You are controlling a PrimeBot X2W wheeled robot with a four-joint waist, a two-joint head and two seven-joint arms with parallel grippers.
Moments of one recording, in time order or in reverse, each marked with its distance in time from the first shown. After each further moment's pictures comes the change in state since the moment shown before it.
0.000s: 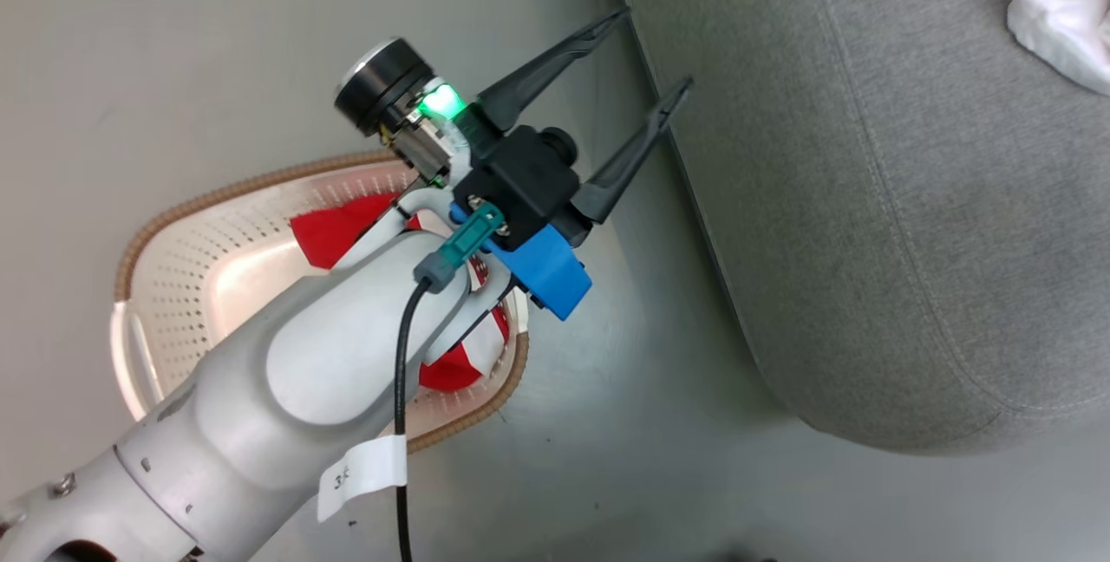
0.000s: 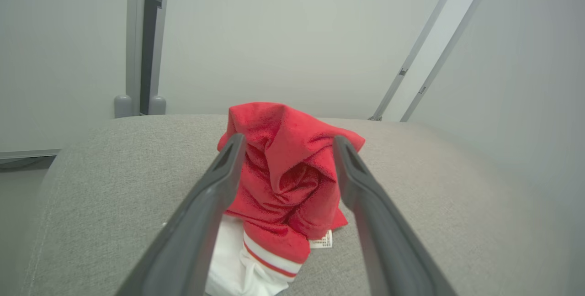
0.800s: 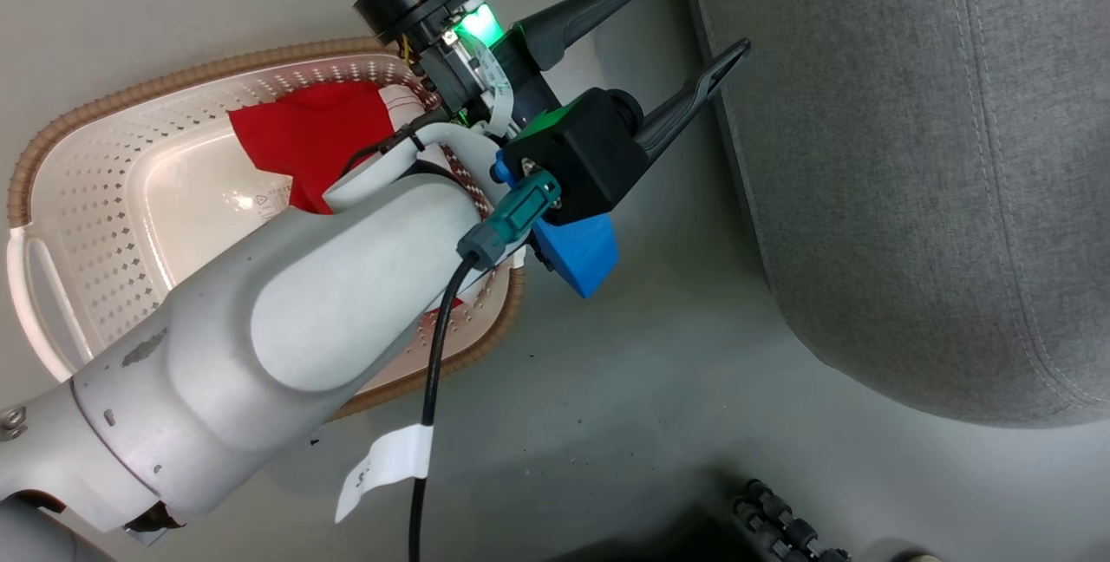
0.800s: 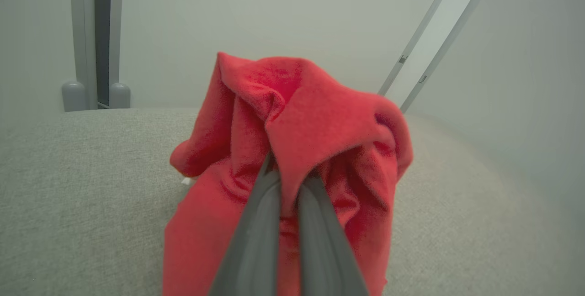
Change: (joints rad) left arm -0.147 0.040 -0.066 -0.081 0.073 -0.055 0.093; right arm -0.362 -0.102 -0.055 0.221 0.010 0.000 0.000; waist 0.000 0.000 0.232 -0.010
